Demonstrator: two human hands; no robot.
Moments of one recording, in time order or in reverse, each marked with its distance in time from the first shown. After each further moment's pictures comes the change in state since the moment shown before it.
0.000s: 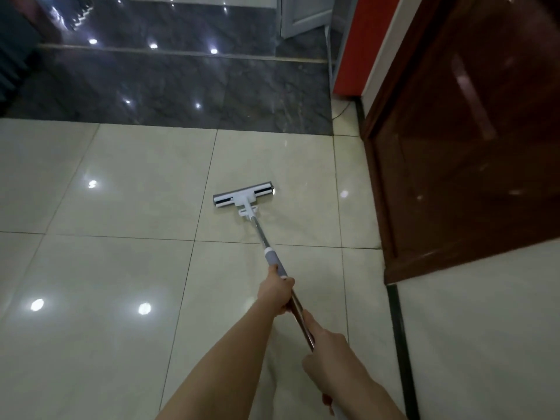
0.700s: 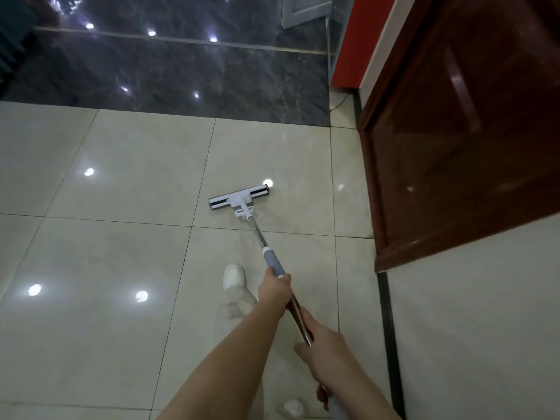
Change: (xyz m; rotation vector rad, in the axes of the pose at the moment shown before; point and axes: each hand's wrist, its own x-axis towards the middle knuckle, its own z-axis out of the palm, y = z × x) left_hand -0.036 -0.026 0.030 -0.149 0.104 -0.017; right_hand -0.025 0.030 0.012 0.138 -0.027 -0.050
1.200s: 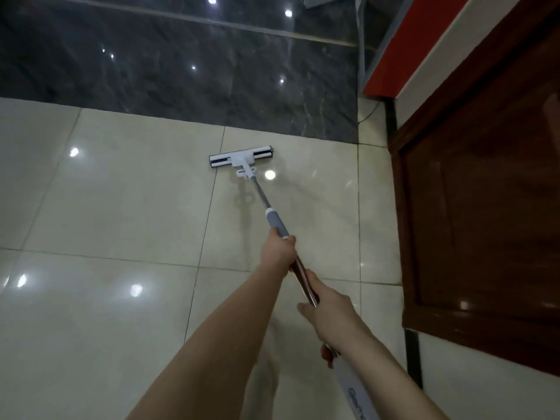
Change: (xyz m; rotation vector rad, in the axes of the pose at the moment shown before) left_hand 0.267 0.282 -0.151 -0.013 -0.010 0.089; right_hand 0.261 -0.288 -0.139 0.011 0.025 0.048
